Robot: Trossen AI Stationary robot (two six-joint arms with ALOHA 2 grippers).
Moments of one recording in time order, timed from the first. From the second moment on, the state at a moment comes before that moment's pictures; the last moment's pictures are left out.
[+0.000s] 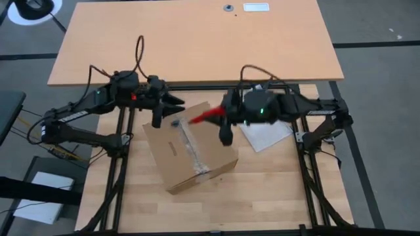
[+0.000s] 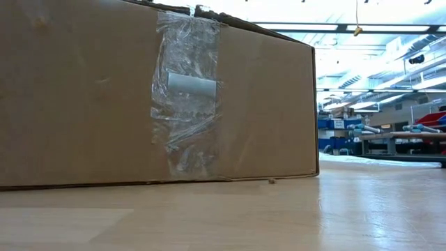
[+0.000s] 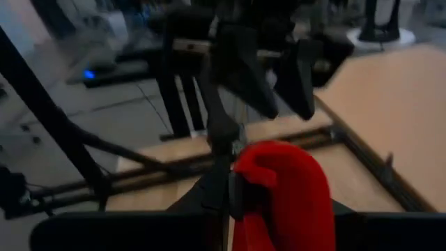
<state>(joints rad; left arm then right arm) 0.27 1.04 1.30 -0.51 0.23 -0.29 0.15 1.60 1.86 -0.54 0.28 0.23</state>
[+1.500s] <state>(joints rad) 0.28 1.15 0.70 -0.22 0.08 -0.16 0.29 1.93 1.86 -0.75 0.73 0.89</state>
